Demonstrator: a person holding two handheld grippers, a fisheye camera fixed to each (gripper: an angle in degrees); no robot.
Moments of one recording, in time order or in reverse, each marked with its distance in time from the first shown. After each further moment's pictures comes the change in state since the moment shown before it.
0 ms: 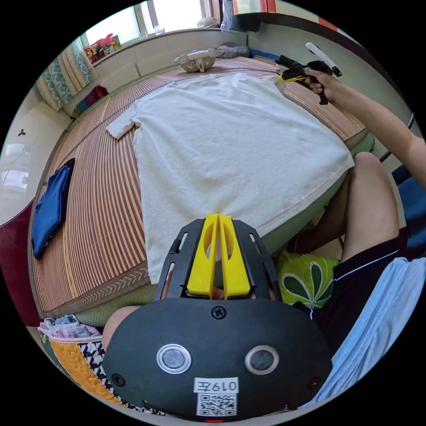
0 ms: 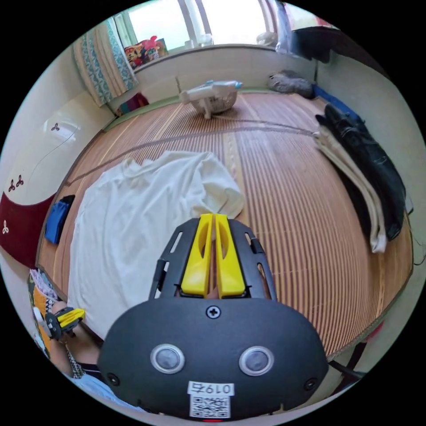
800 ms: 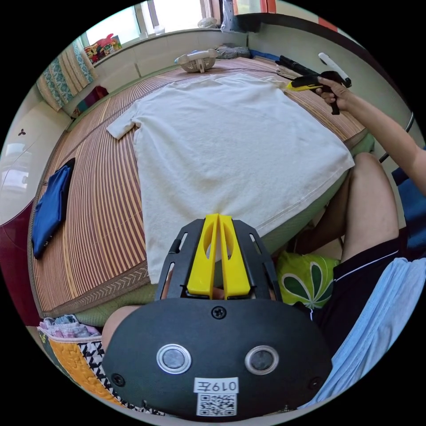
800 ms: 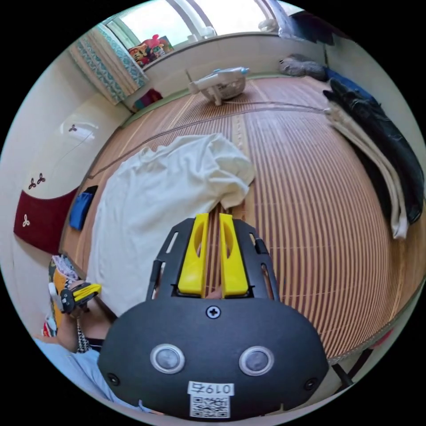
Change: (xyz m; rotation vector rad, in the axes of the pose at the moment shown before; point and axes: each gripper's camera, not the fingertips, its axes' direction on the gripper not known) left arm 0.014 0.000 0.002 0.002 -0.003 0.002; right arm 0.057 0.002 0.047 -0.139 -0.221 0.003
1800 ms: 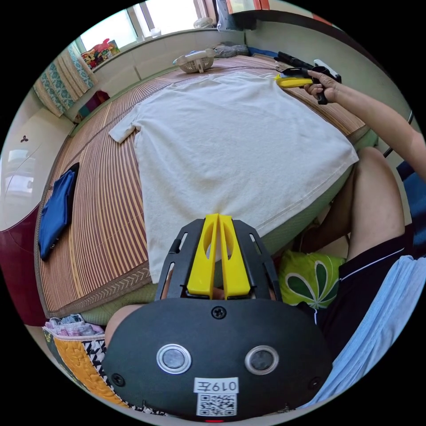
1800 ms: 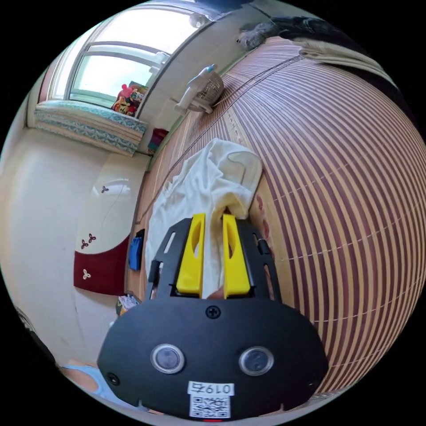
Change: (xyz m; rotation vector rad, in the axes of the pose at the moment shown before) left arm 0.025 0.007 -0.008 -0.006 -0.043 0.019; right arm 0.117 -0.017 0.029 0.081 -0.407 0.329
